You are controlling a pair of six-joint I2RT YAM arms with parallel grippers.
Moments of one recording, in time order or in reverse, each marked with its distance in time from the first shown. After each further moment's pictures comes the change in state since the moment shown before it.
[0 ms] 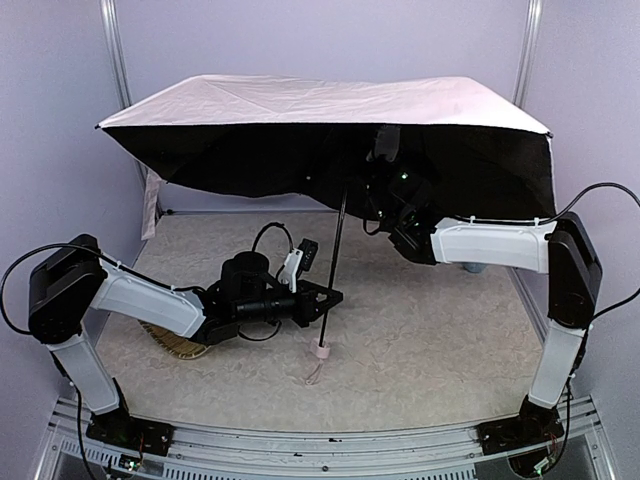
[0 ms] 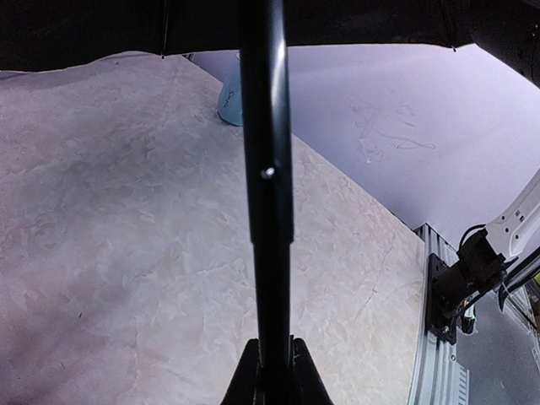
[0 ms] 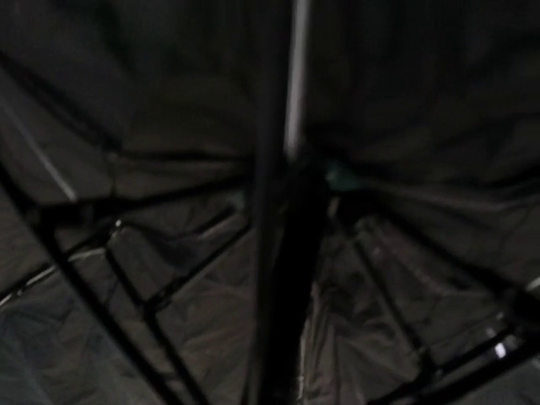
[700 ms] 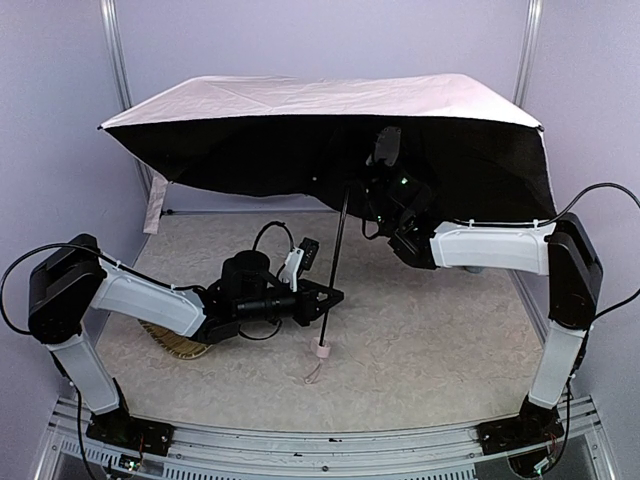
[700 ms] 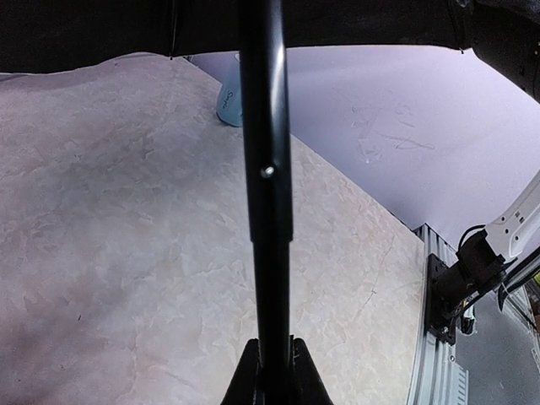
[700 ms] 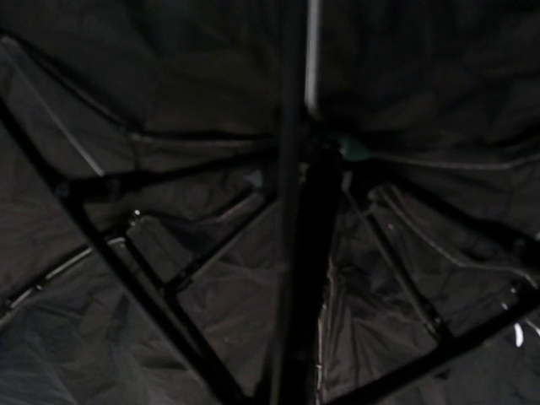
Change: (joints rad) left arm -0.001 -0.001 0.010 -0.008 -0.001 0.002; right arm 0.011 -0.005 -0.029 0.037 0.029 -0.003
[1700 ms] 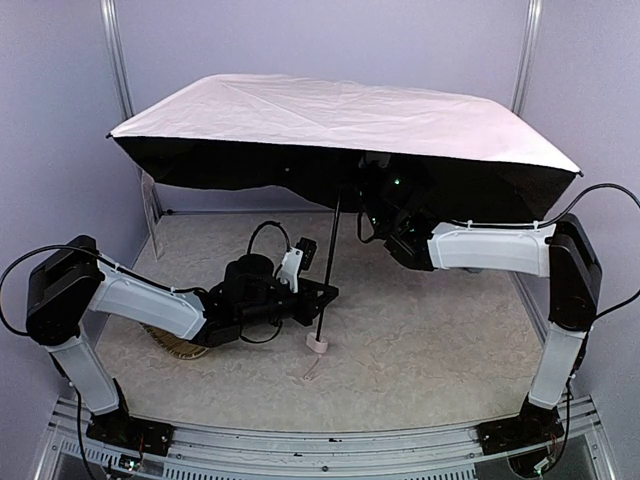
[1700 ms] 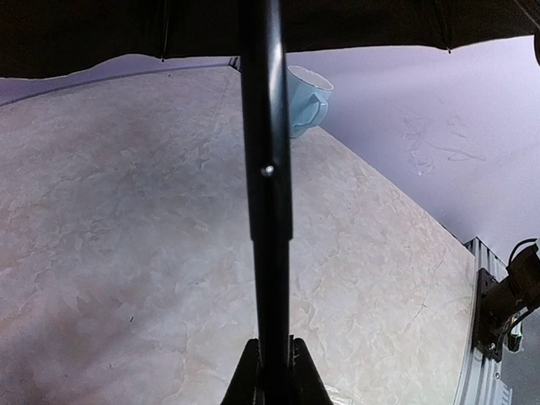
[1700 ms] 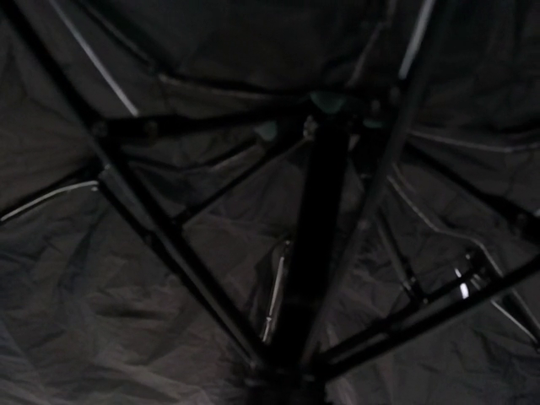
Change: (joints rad) left arm -0.030 -0.008 0.000 -0.038 -0.191 0.054; right arm 0.027 0.000 0.013 -0.052 0.016 -0.016
